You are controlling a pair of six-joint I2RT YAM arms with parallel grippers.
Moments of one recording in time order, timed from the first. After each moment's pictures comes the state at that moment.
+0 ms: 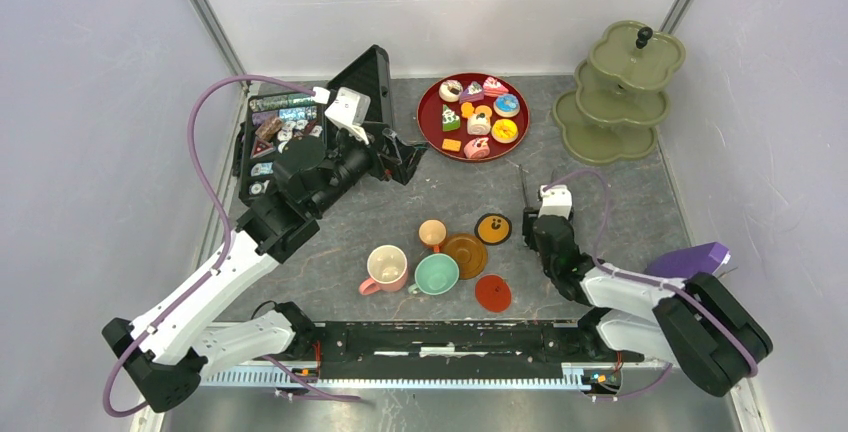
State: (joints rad) left arm -0.74 0.98 1.08 -0.10 -0.07 -0.23; right arm 0.59 1.17 0.17 0.44 0.56 0.25
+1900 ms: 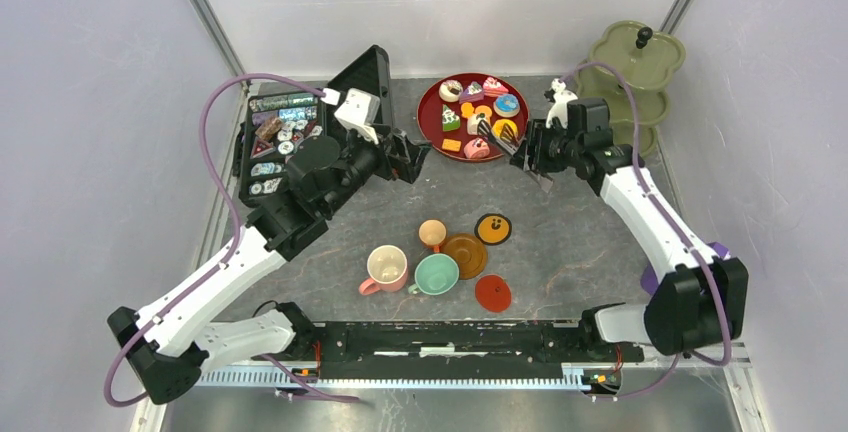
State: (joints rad) left arm -0.76 1.01 1.08 -0.10 -0.14 -0.23; right arm 0.21 1.30 1.07 -0.45 -0.30 0.27
